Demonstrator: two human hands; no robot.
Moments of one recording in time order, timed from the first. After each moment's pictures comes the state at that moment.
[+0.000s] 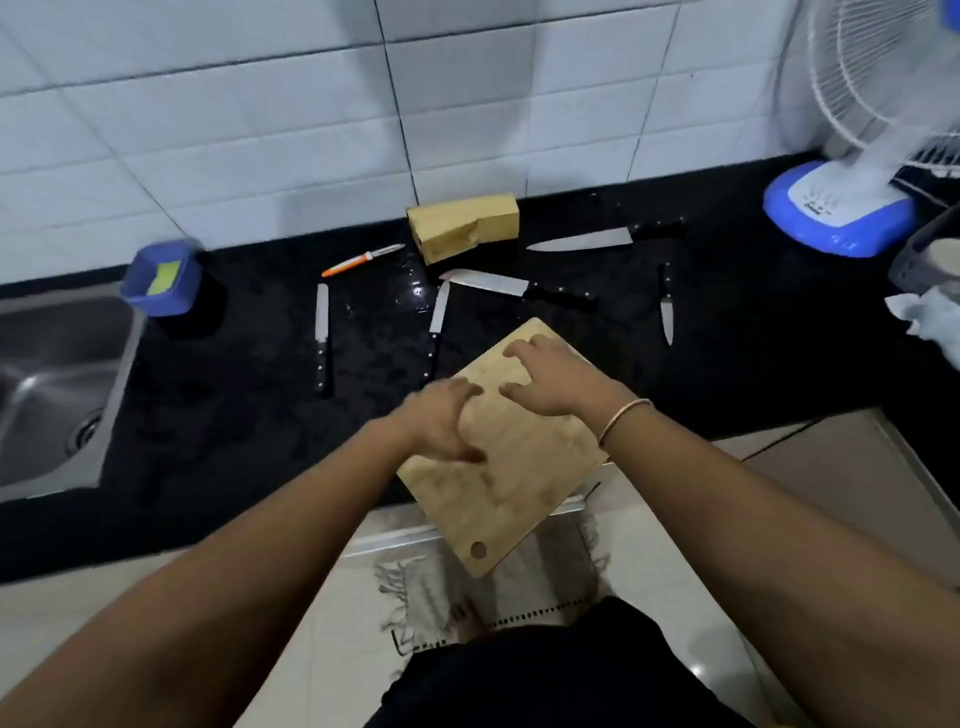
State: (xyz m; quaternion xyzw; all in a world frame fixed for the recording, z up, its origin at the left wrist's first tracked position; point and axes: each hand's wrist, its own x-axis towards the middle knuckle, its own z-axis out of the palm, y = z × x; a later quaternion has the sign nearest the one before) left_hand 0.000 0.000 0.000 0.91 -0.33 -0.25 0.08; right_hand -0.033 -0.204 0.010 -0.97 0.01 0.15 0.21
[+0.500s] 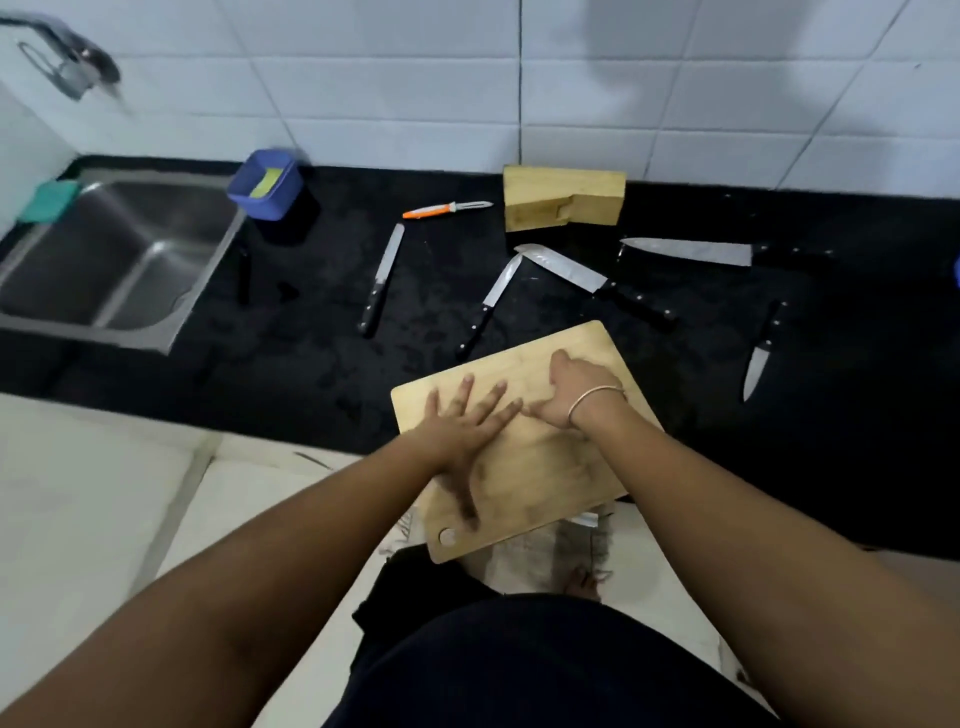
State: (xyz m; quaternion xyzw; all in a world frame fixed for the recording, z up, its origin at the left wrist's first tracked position) left_hand -0.034 -0.023 -0.047 0.89 -0.25 -0.36 -0.09; right_hand 0.008 -0.222 -0.046 -0.97 -0.02 0.22 0.10
